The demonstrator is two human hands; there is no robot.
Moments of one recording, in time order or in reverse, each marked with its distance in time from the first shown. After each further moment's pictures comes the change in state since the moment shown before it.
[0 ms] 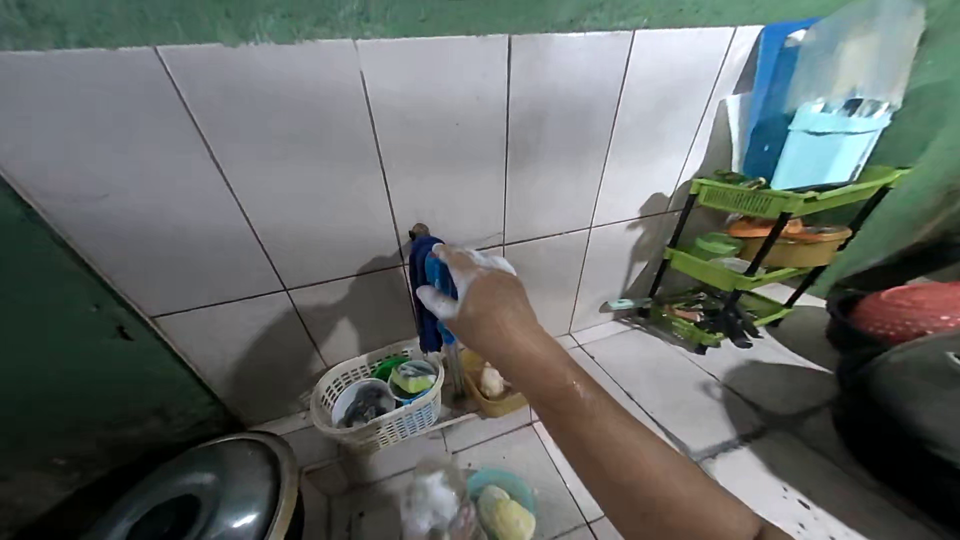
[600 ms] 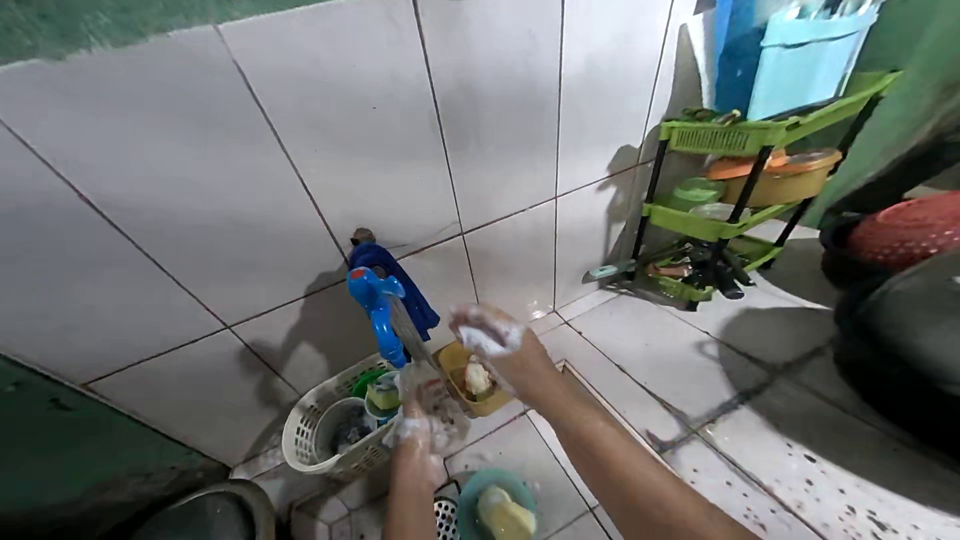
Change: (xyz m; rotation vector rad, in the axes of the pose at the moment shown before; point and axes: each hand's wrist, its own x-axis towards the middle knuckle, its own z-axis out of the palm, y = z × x) left_hand 0.135 0.040 0.074 -0.198 0.170 -0.344; right_hand -0.067 0.096 0.013 0.820 -0.051 0.380
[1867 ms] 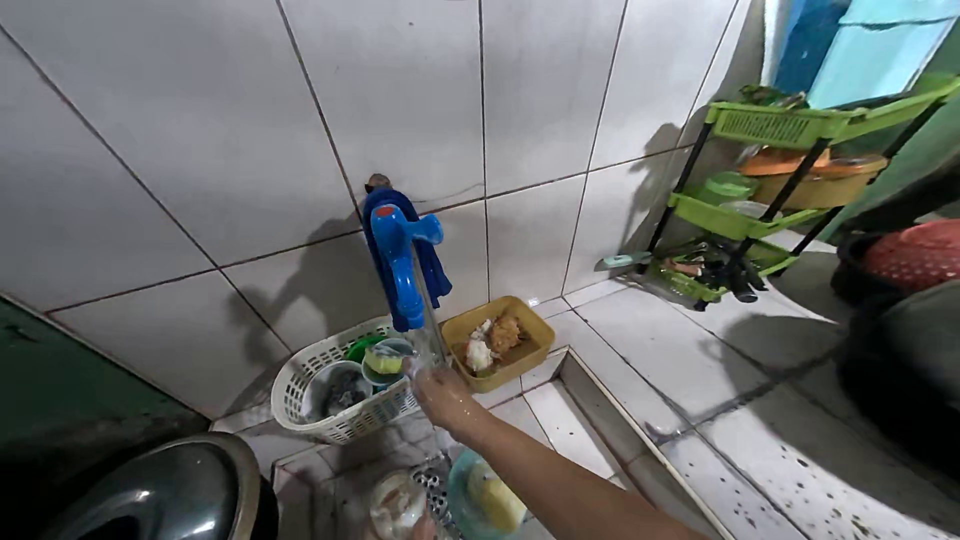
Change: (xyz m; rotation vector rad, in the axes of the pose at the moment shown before) left_hand -0.078 -0.097 -0.121 0.145 -0.017 0.207; right_hand -0.017 0.075 0.103 -0.096 -0.349 0.438
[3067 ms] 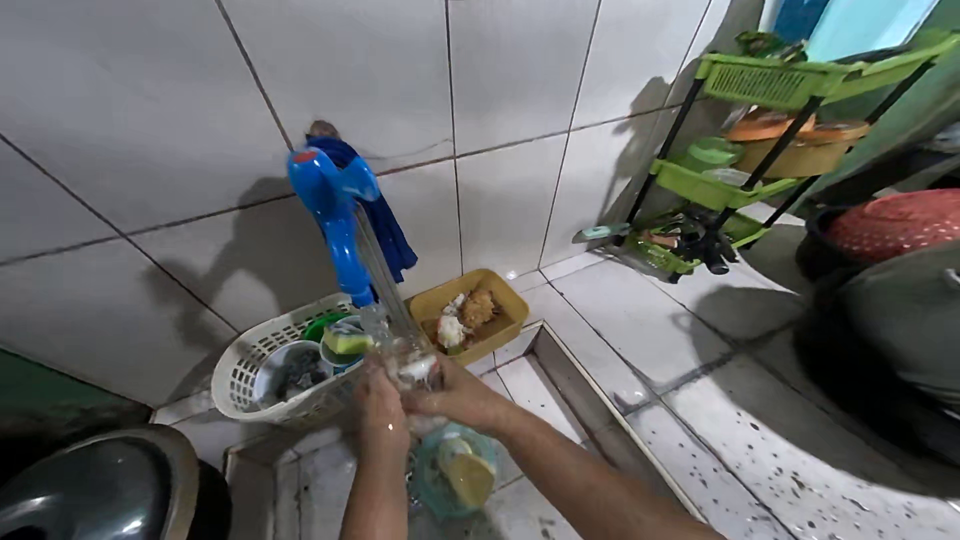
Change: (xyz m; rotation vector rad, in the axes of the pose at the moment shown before) left_hand 0.100 0.056 0.101 0.071 0.138 -0.001; right_hand -0.040 0.039 -0.043 0.209 -0.116 0.028
